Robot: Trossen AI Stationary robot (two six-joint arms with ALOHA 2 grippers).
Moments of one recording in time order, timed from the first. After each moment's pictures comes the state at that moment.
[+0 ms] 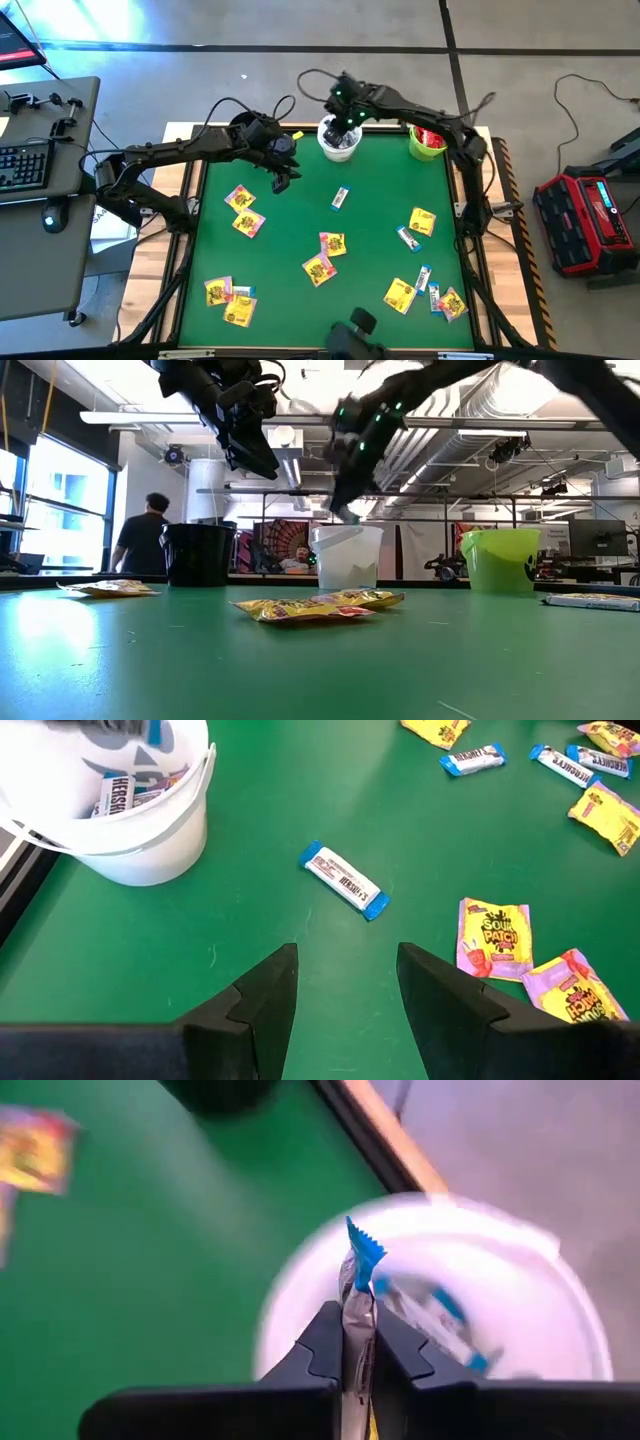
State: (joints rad) left arm 0.41 1.40 1.10 -0.51 0.22 0.07; right arm -0.59 2.04 1.88 -0.82 -0.12 -0.01
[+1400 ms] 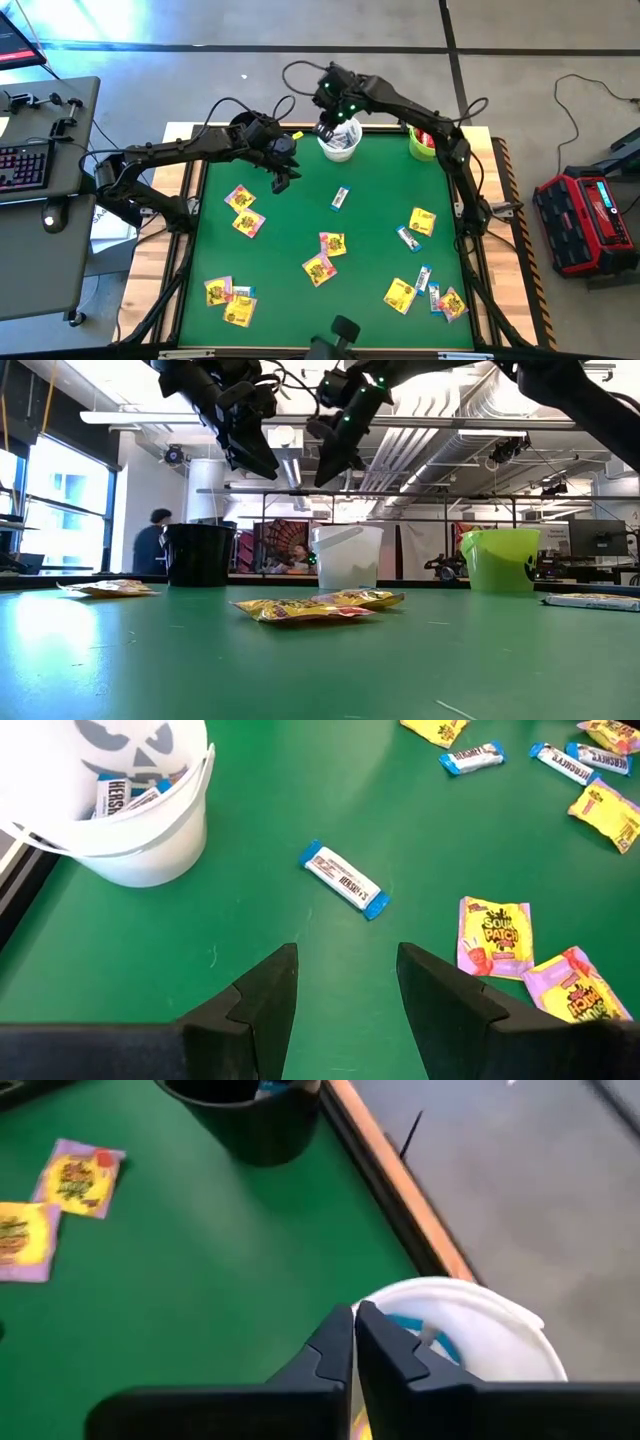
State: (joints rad) left arm 0.41 1.40 1.10 -0.51 0.22 0.08; right arm -0.52 2.18 2.29 -1.06 -0.09 -0.04
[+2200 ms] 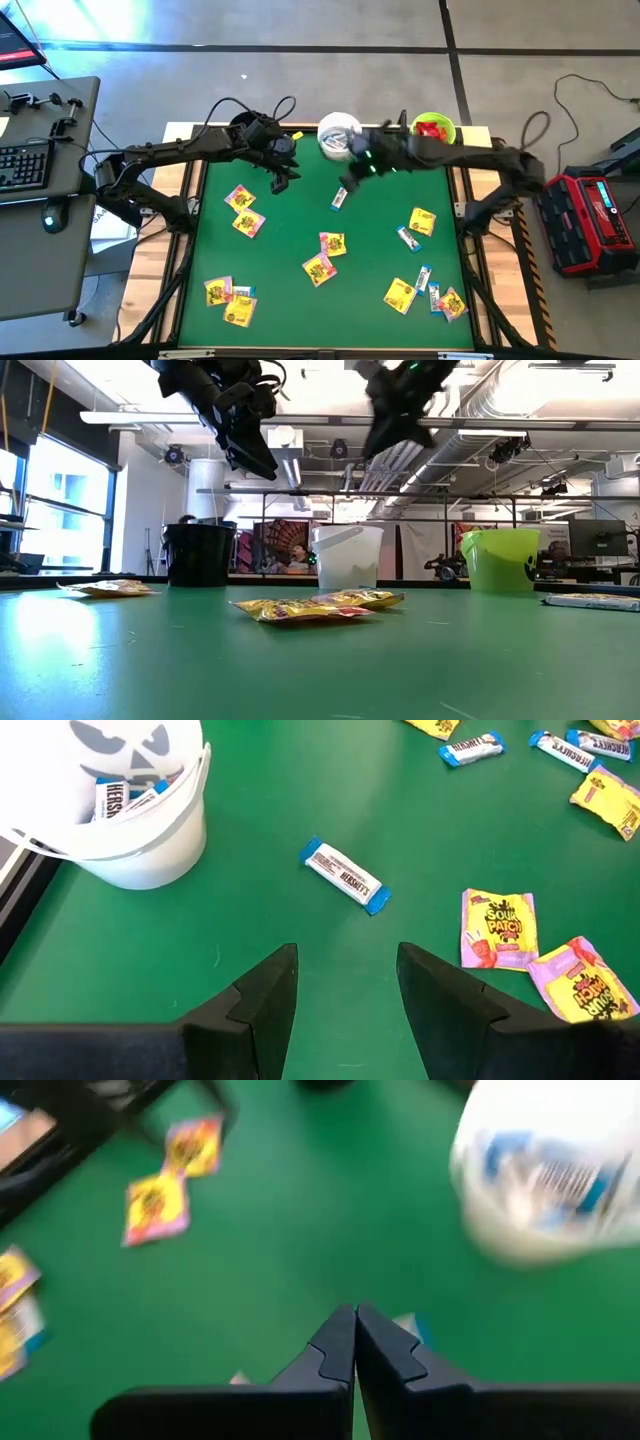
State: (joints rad) left arm 0.41 1.40 1.10 -0.52 0.22 0.12; right arm -0.21 1.55 1.38 -0.69 0.11 0.50
